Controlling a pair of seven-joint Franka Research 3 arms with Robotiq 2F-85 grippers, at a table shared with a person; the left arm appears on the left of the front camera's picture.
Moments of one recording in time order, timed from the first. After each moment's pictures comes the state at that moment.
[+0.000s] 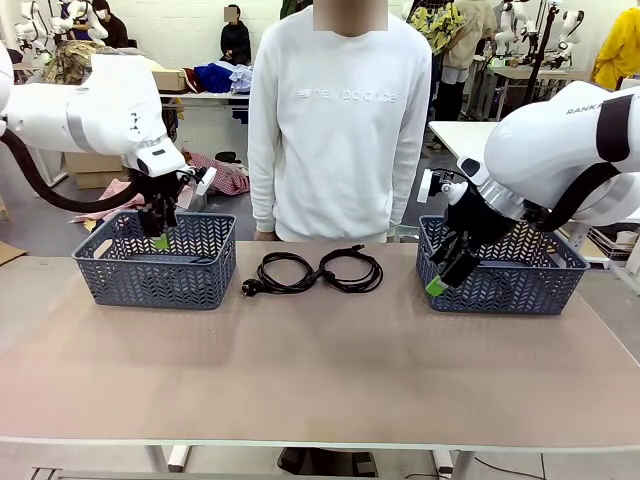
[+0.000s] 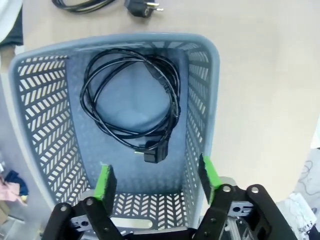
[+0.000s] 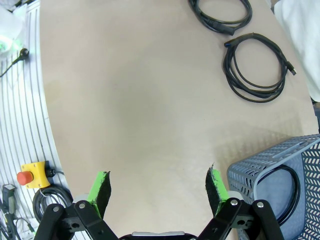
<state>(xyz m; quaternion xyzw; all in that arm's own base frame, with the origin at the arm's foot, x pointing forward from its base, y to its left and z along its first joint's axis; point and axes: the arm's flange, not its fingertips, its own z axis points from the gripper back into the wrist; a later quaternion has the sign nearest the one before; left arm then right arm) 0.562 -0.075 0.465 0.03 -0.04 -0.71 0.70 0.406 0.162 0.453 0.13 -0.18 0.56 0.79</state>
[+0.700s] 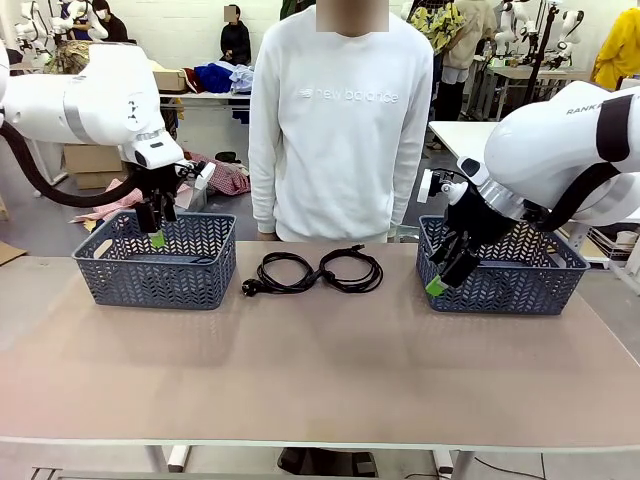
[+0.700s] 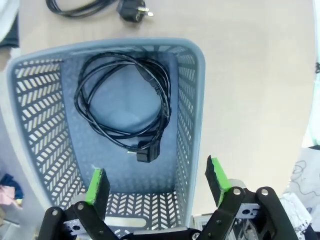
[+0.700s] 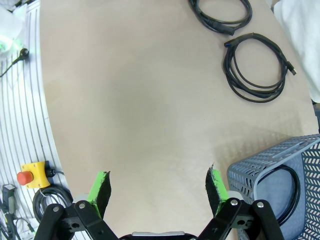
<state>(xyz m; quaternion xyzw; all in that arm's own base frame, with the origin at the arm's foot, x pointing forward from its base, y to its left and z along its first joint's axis) 0.560 -0.075 0.473 0.02 -0.04 -0.71 0.70 0.406 0.162 0.453 0.13 -0.18 0.56 0.79</state>
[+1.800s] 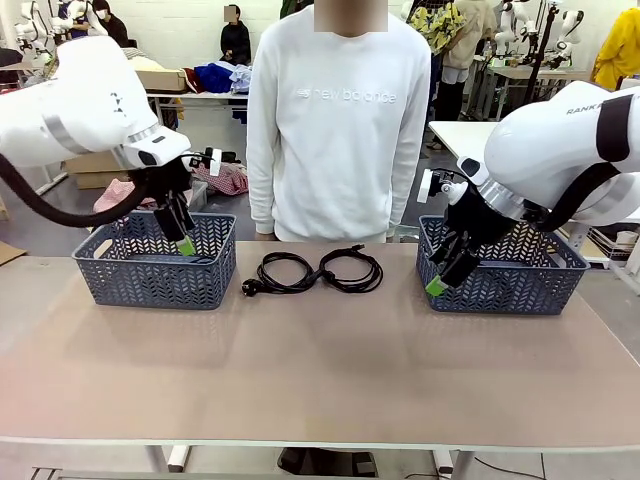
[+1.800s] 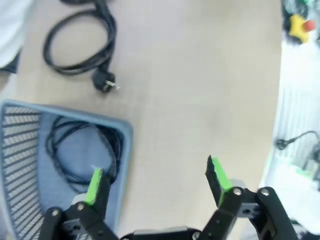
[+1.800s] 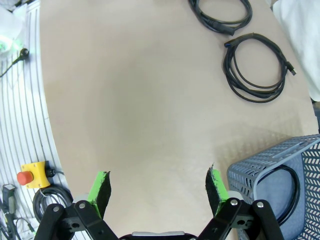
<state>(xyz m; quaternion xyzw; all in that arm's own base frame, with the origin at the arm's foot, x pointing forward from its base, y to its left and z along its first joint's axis) 0.474 -0.112 0.488 -0.09 -0.14 -0.62 0.77 0.406 0.162 0.453 0.13 -0.18 0.56 0.79</state>
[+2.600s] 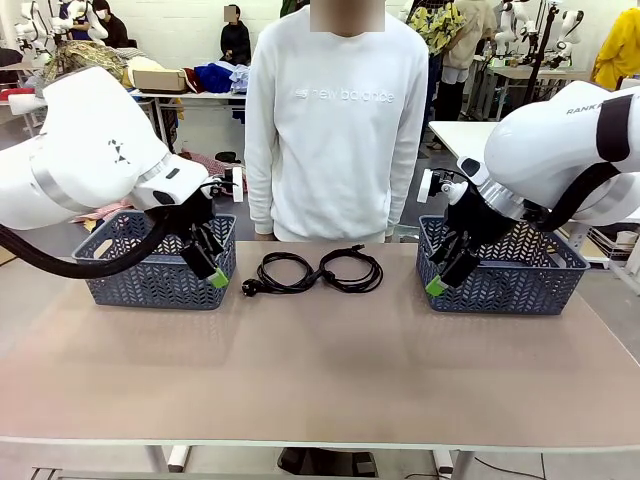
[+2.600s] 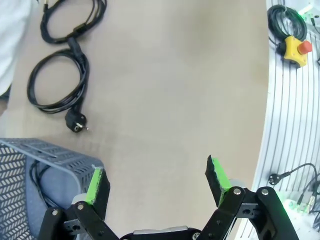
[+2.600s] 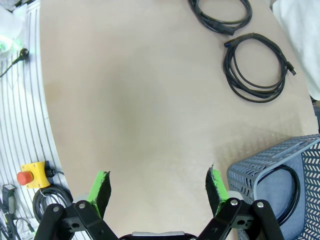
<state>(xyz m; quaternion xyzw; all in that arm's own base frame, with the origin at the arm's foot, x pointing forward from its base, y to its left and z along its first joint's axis) 0.404 -0.160 0.470 -0.10 -0.20 -0.61 0.76 0.406 0.162 0.453 0.13 -0.18 0.56 0.79</state>
